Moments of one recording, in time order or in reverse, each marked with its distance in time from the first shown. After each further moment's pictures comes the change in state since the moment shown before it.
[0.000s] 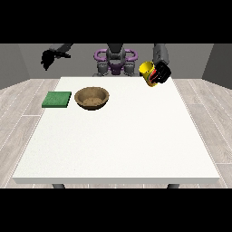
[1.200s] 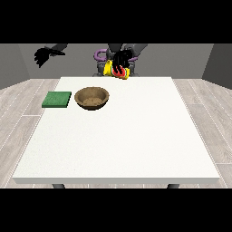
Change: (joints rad) left arm -0.280 -0.186 -0.506 0.050 -0.775 -0.066 0.644; right arm -0.037 -0.071 -0.040 0.200 -0.010 0.097 -0.073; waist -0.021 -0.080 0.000
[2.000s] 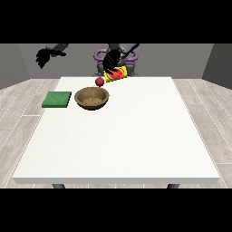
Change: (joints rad) left arm -0.056 -0.100 -0.312 0.055 -0.416 -0.290 0.050; right arm -0.004 0.005 0.004 0.044 0.003 0.007 0.000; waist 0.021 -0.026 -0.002
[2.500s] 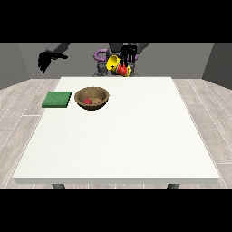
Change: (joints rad) left arm 0.095 0.009 0.437 -0.181 0.413 0.247 0.018; right arm 0.009 0.002 -0.034 -0.005 -0.029 -0.046 0.053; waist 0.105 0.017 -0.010
